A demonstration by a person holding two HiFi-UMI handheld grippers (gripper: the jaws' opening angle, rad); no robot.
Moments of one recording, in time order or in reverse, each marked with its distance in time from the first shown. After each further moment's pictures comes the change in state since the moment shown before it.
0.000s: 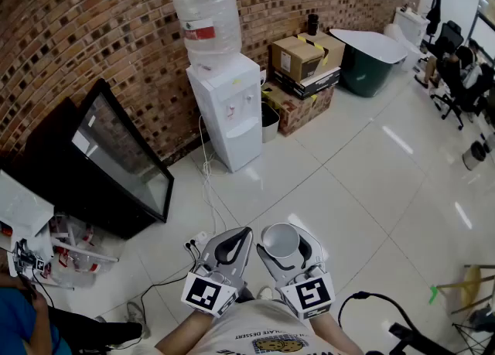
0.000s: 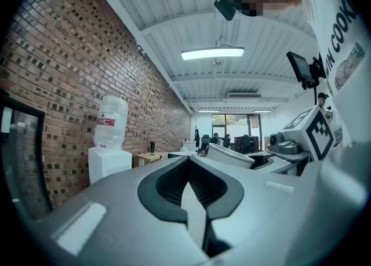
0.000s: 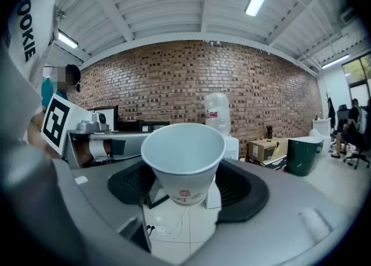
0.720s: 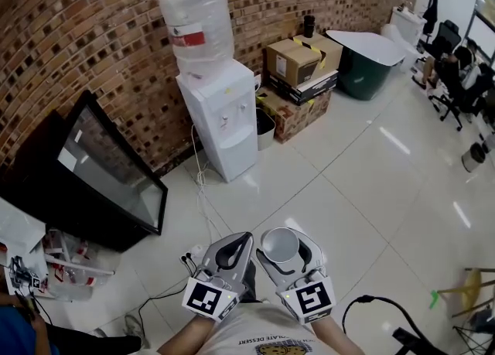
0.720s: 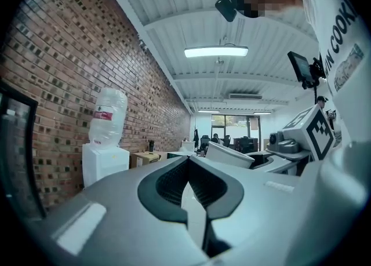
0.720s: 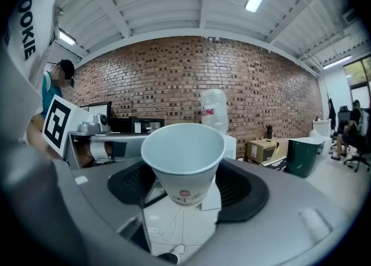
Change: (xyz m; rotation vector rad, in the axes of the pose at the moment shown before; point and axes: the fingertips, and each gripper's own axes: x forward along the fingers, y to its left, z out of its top) left arm 0.060 0.037 -0.022 -0.029 0.001 -0.015; right arm 0.051 -0.048 -0.006 -0.010 0.024 -0.007
